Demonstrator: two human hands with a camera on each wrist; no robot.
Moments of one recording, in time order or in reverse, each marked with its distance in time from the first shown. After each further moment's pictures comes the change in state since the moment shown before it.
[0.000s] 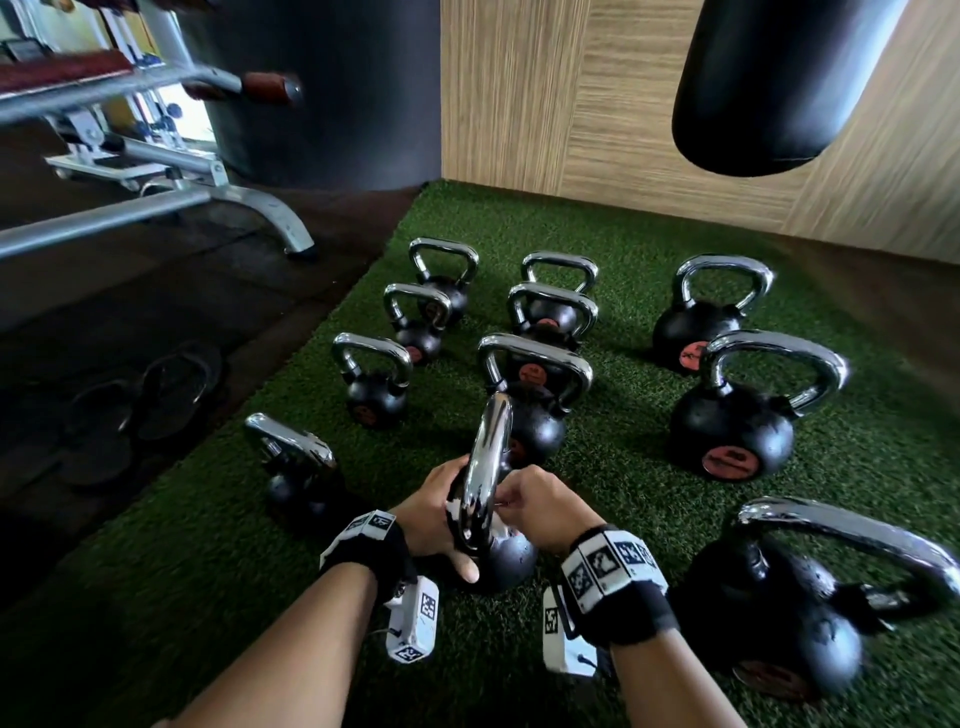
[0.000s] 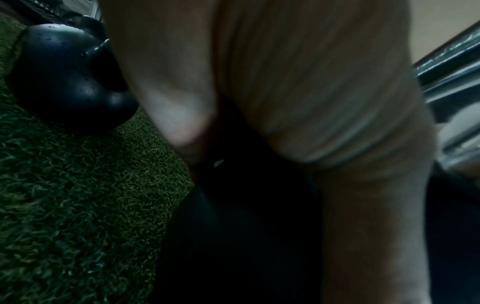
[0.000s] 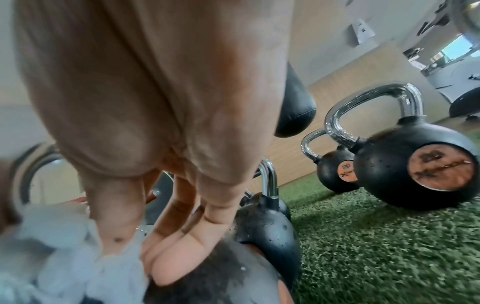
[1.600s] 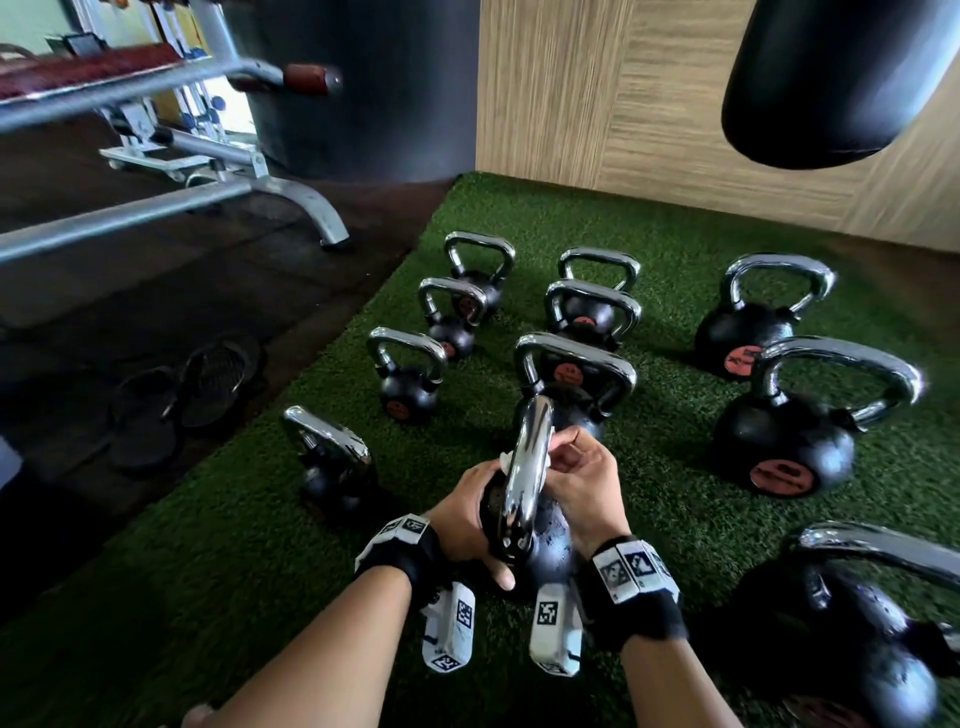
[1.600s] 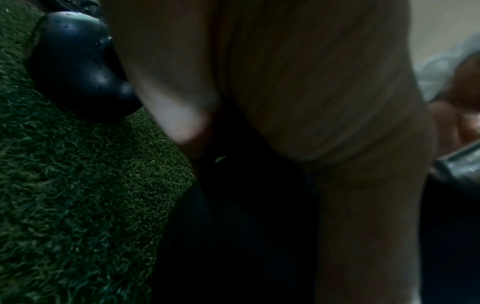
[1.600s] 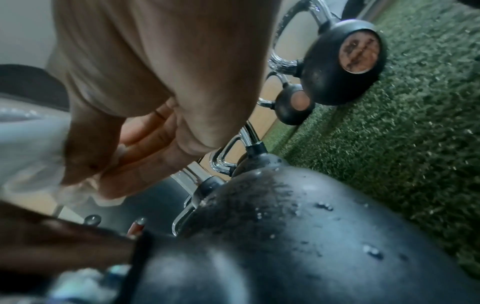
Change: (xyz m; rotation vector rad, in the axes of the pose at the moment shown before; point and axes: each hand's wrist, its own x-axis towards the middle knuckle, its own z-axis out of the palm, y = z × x) left_hand -0.001 -0.002 0.002 -0.038 0.019 0.138; right_hand 0.036 0.026 0.026 0.894 0.478 -0.132
